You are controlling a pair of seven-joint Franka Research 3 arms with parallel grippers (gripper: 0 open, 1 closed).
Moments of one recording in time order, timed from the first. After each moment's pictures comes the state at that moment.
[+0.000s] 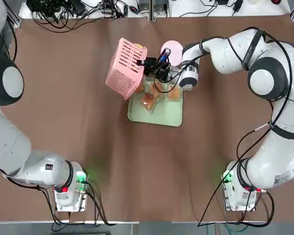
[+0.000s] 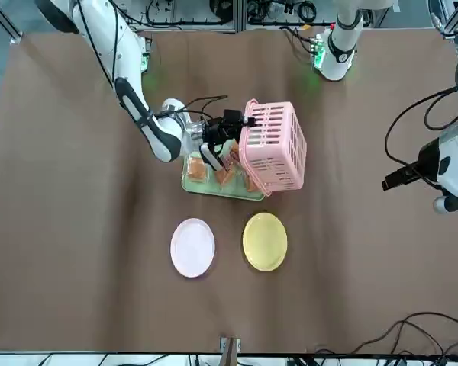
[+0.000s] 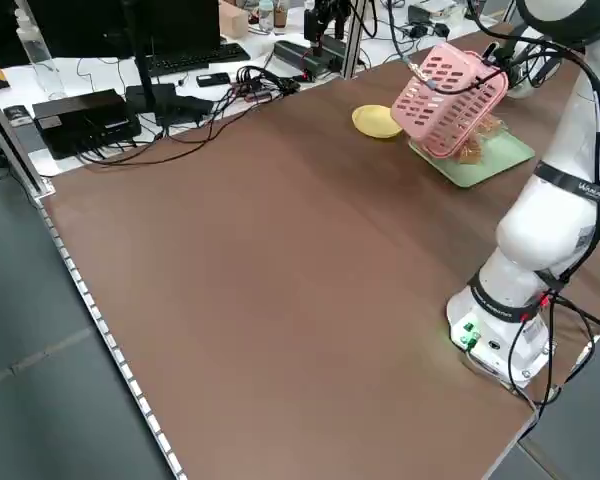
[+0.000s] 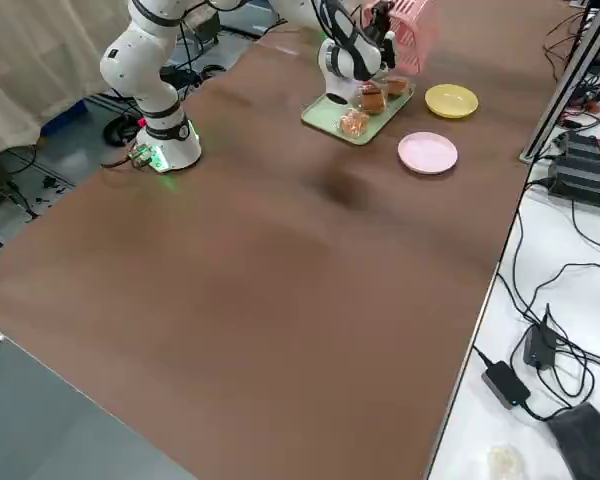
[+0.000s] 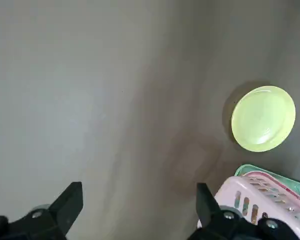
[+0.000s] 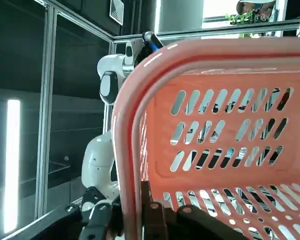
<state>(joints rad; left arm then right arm) -0.10 0.20 0.09 -1.55 -0.16 1.71 -0.24 0.26 0.64 0.47 -2.02 2.24 1.69 -1.42</state>
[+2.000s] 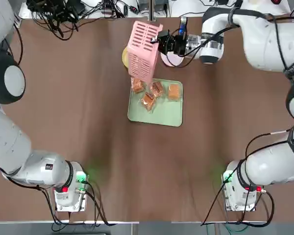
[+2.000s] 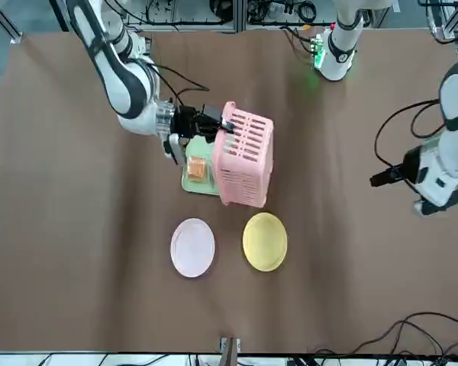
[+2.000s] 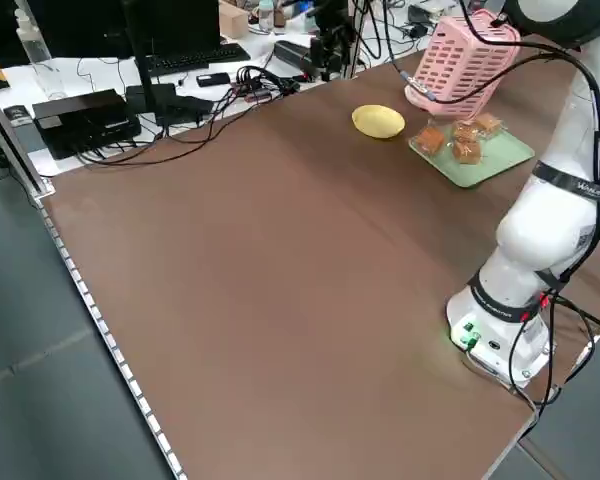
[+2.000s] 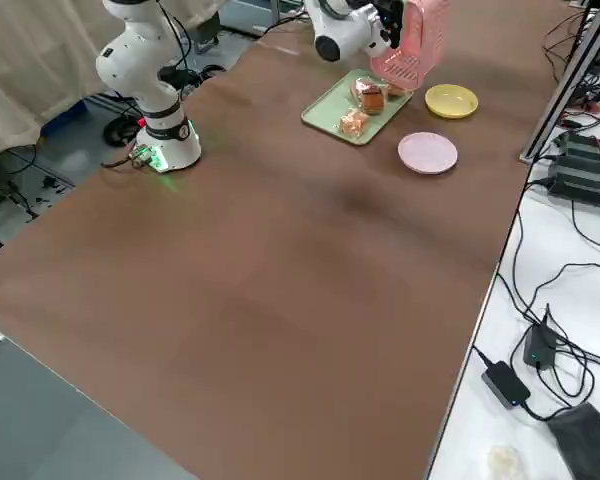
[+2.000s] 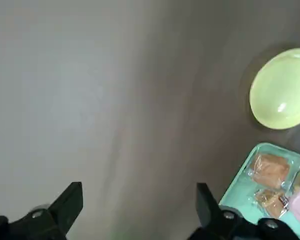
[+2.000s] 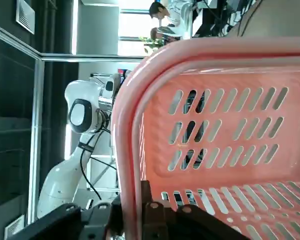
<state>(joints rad) -0.09 0.21 0.04 -1.66 -0.16 1.70 -0.23 0.09 0.14 0.51 -2.16 2.05 2.16 -0.94</state>
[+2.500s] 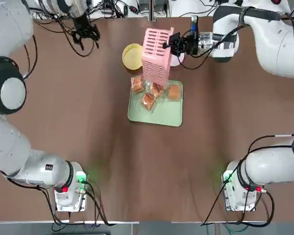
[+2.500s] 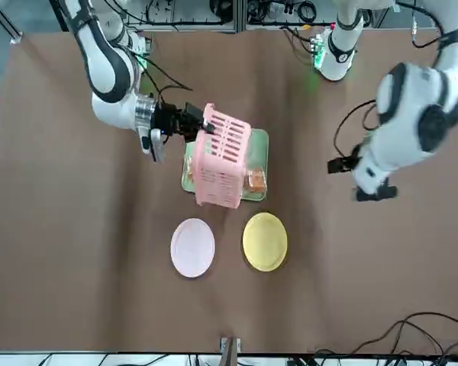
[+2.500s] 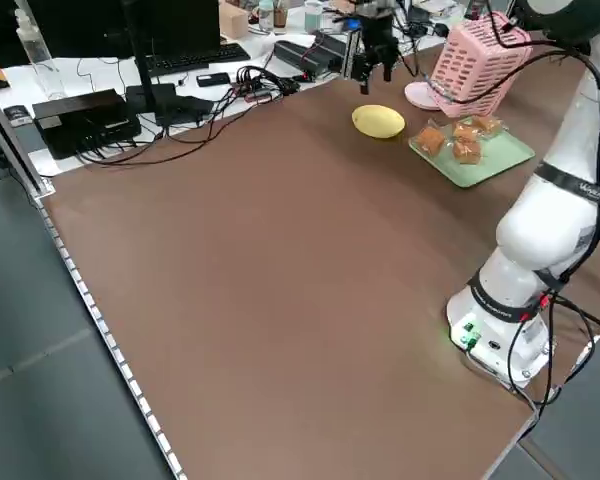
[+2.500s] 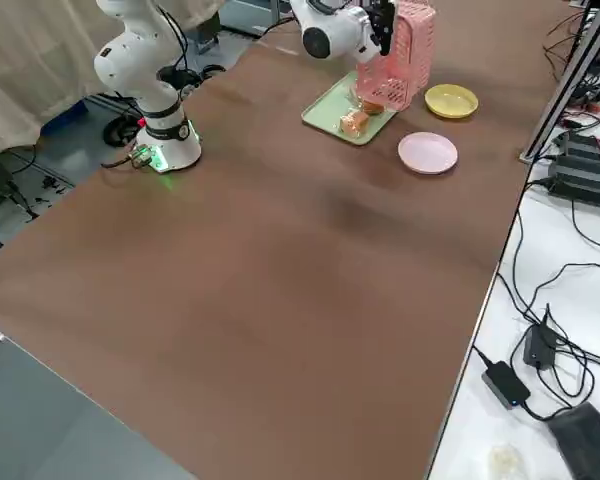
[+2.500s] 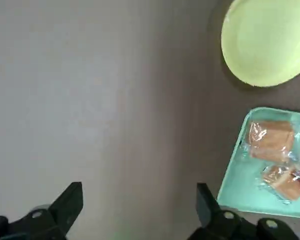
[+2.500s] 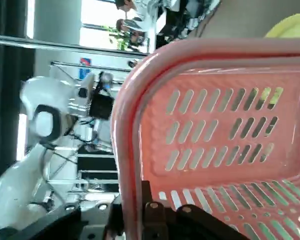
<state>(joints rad) -0.11 0.15 -0.20 -1.87 -0.05 1.87 -0.31 0.04 0.04 0.45 -2.25 1.79 2.17 -0.84</state>
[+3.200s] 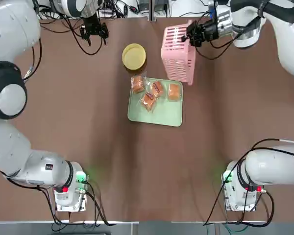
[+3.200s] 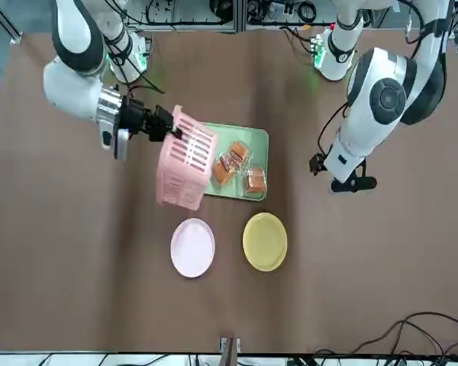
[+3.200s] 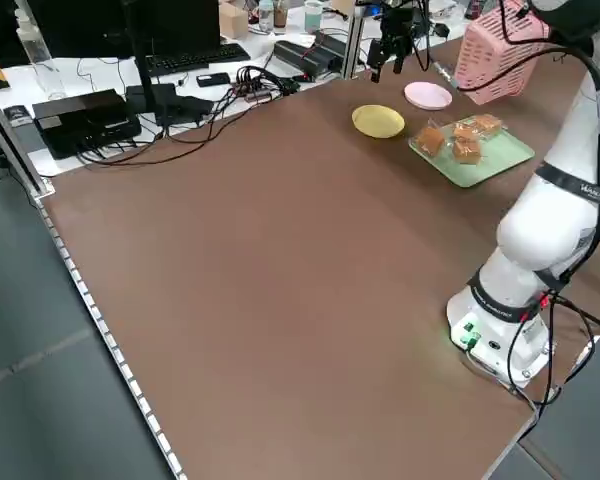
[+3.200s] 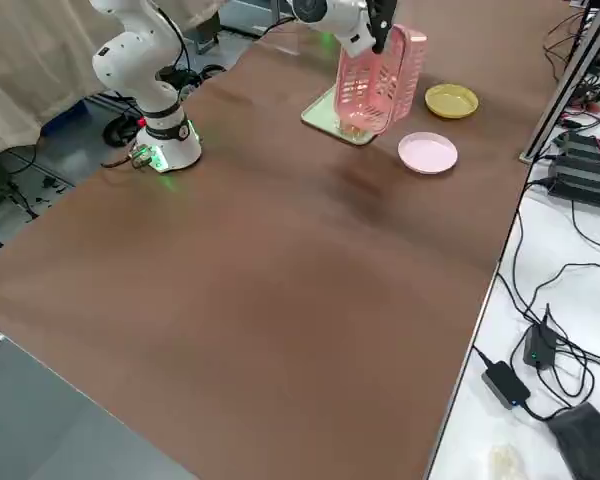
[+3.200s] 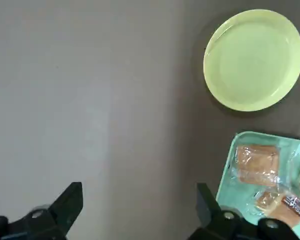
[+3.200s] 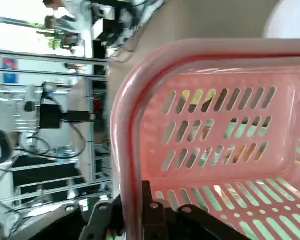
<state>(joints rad) -0.10 0.19 -0.28 -1.81 0.04 1.93 -0.44 -0.01 -0.13 0.32 -2.26 1.30 2.16 -0.39</state>
